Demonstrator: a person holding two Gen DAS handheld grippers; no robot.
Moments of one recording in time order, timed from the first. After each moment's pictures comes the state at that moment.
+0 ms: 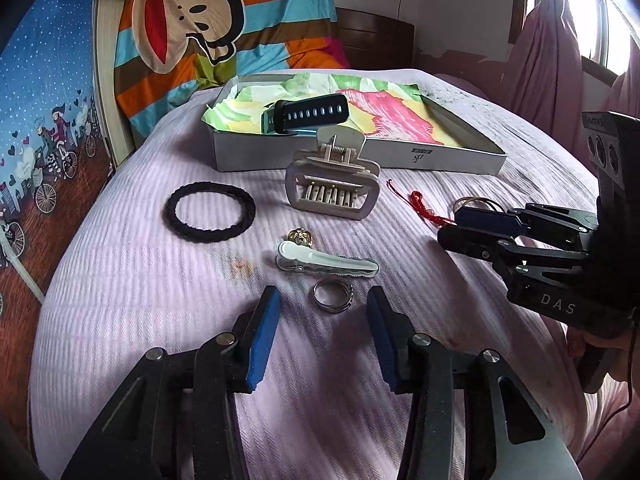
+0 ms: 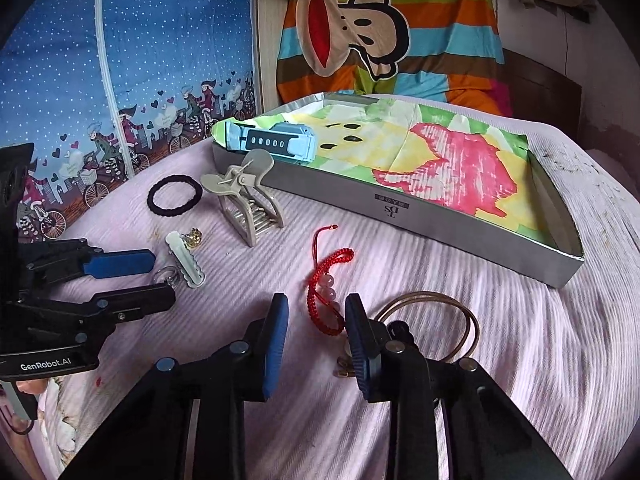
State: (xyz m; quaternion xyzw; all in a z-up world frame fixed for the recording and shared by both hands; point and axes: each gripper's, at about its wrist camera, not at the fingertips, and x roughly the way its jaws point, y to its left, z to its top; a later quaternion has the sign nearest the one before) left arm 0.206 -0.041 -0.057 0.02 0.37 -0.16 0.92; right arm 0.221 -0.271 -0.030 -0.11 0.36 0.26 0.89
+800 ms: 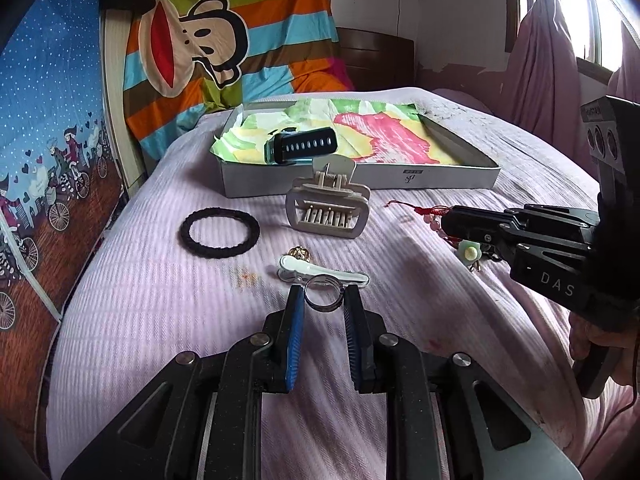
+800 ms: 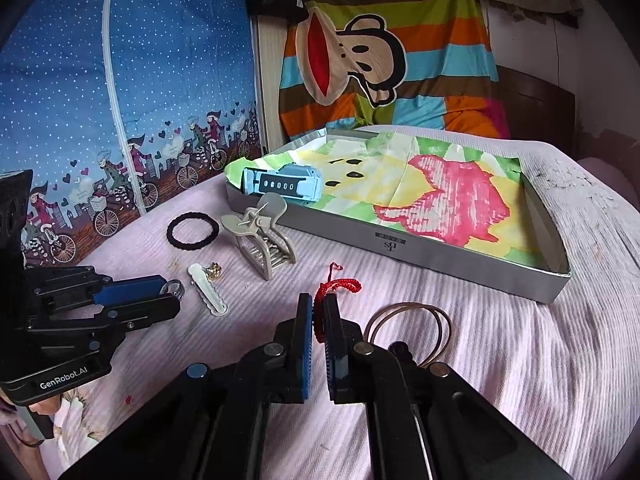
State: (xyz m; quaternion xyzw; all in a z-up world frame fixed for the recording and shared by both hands) left arm 0.185 -0.048 -0.043 0.03 0.32 -0.14 0.93; right arm 0.205 -0.281 -0.002 -0.07 0.29 0.27 0.91
